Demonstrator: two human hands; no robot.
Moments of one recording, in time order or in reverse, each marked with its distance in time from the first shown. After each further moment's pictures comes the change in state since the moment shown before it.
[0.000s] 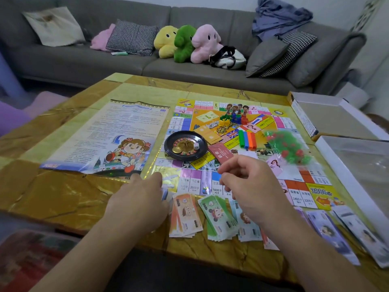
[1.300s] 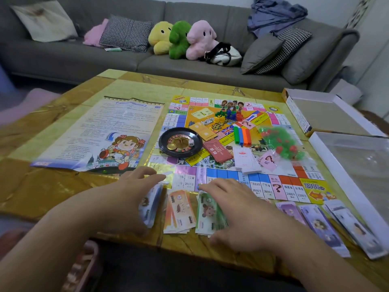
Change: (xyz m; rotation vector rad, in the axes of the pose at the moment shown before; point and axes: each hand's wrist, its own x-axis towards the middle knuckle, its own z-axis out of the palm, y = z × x) left_hand 0.000 -0.036 -0.024 0.040 -0.271 0.402; right_hand -0.019 0.000 -0.011 -0.872 -0.669 -0.188
